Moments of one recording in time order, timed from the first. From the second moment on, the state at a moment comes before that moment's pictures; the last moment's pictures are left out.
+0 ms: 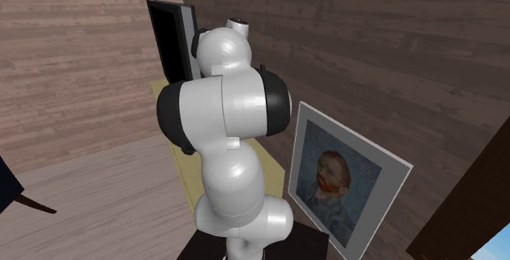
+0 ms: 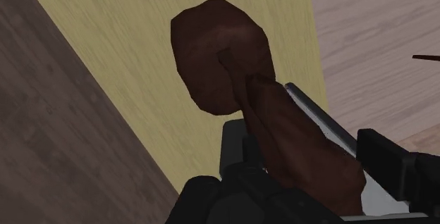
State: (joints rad) arm 0.31 -0.30 0.20 -2.08 0.33 2.00 -0.23
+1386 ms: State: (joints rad) arm 0.31 -0.29 0.19 -1.92 0.31 1.86 -0.19
